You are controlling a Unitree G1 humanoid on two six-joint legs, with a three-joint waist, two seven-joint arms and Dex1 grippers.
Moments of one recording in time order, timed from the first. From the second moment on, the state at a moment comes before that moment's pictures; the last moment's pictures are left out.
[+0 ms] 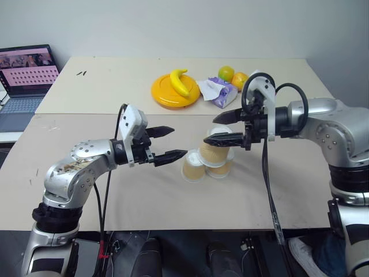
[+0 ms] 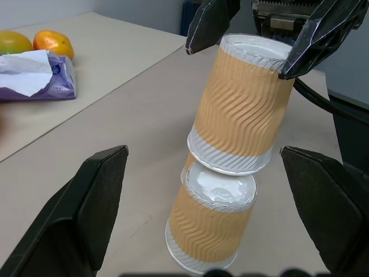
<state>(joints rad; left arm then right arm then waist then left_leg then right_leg) -0.49 0.62 0.02 -0.34 -0.65 0.73 -0.84 -0.93 -0.77 0.11 -0.22 0.65 1.11 0.96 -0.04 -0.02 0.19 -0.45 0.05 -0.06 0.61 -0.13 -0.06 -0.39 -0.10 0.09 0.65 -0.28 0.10</state>
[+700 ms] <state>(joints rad) -0.43 0.71 0.12 -0.38 -0.67 0.76 -0.84 -0.61 -1.19 -0.22 0.00 0.61 0.76 1.34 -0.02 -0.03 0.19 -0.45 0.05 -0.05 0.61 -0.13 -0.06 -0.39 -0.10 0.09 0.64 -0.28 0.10</state>
